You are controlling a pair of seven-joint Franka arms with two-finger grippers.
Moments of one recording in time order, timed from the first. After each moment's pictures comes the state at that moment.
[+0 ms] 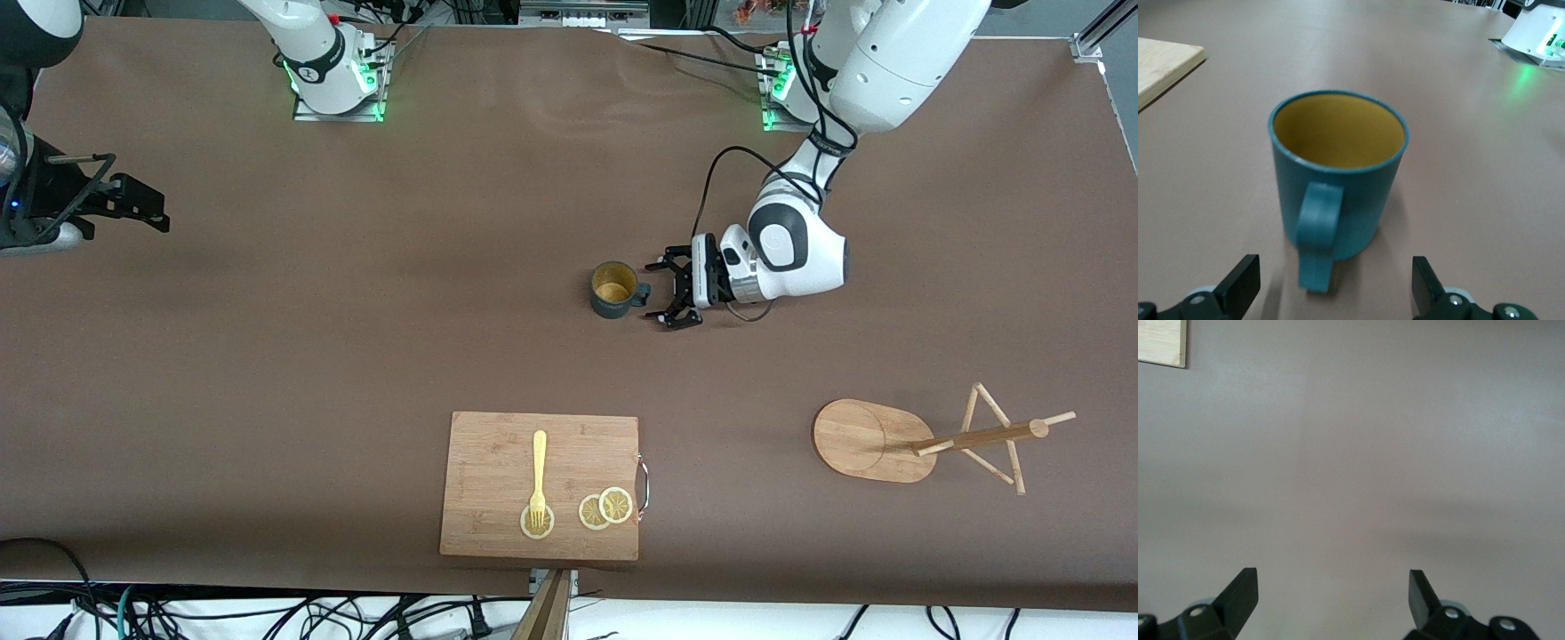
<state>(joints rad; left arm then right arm) -0.18 0.59 -0.26 -2.10 -1.46 2.39 2.38 -0.04 -0.01 0.00 -1.73 -0.02 1.67 -0.16</state>
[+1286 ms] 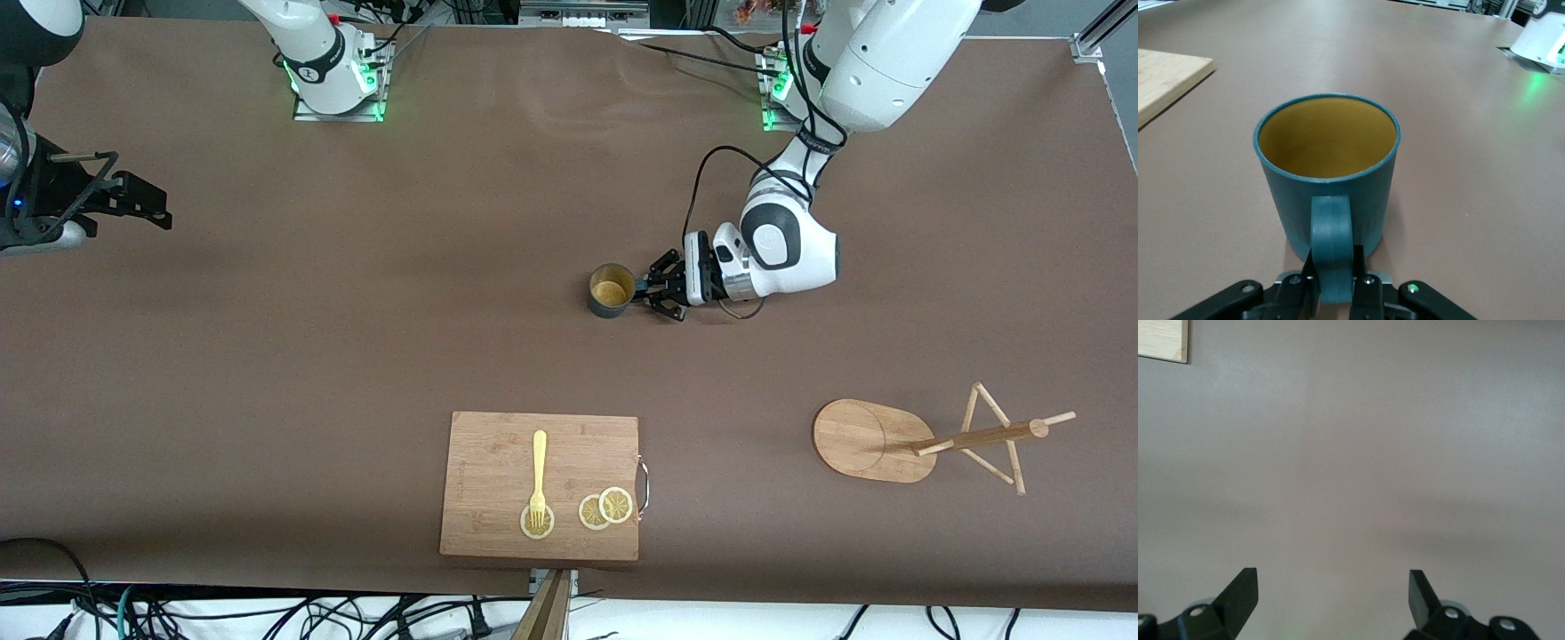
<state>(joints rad) -0.18 0.60 -0.25 -2.09 -1.54 2.39 2.40 -0.04 -0.01 0.01 -1.72 -0.02 1.66 -0.16</state>
